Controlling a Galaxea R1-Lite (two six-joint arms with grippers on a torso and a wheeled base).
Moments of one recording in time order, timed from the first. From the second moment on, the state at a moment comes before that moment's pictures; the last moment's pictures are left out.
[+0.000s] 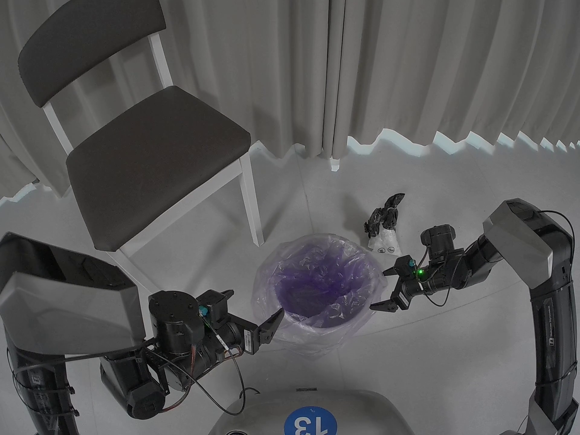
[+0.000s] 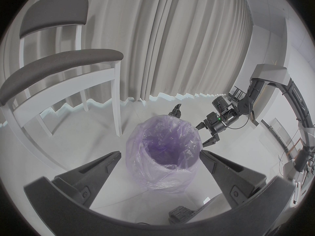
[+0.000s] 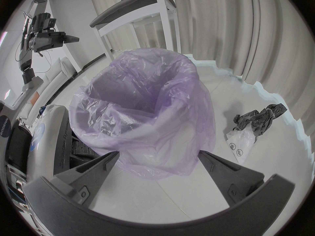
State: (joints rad) left arm -0.61 2.17 -0.35 -1.55 0.08 -0.08; right arm 0.15 2.55 -1.35 -0.33 0.57 -0.74
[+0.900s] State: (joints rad) left arm -0.61 2.17 -0.35 -1.55 0.08 -0.08; right arm 0.14 2.57 -1.36 -0.31 0.59 -0.73
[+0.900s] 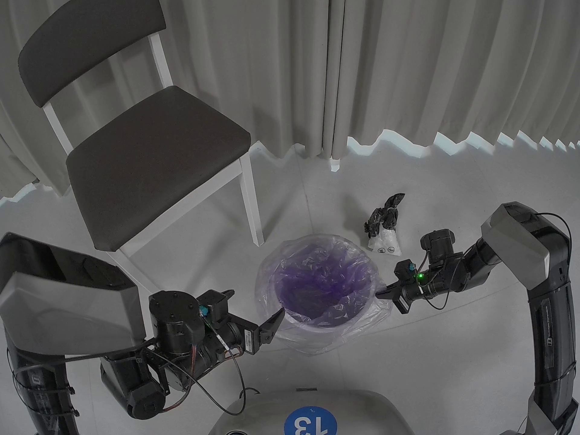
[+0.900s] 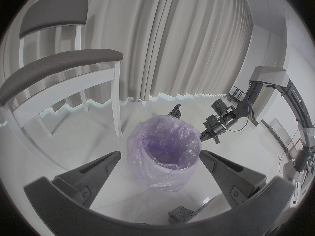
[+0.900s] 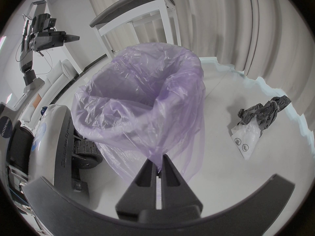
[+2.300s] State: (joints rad) left arm -0.61 2.17 -0.34 -1.55 0.08 -0.08; right arm 0.14 2.75 -1.79 -0.10 0.51 -0.67
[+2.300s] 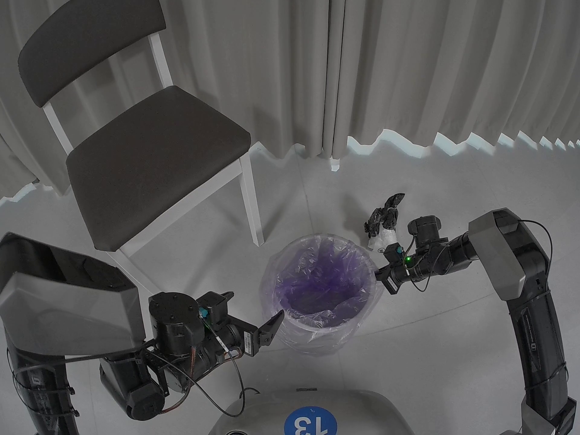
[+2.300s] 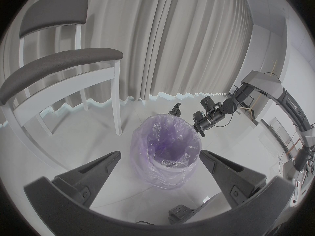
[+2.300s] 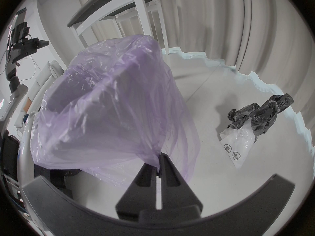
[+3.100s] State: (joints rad) left arm -0.61 2.17 -0.34 -1.55 0.08 -0.08; right arm 0.15 2.82 -1.88 -0.10 0.51 -0.67
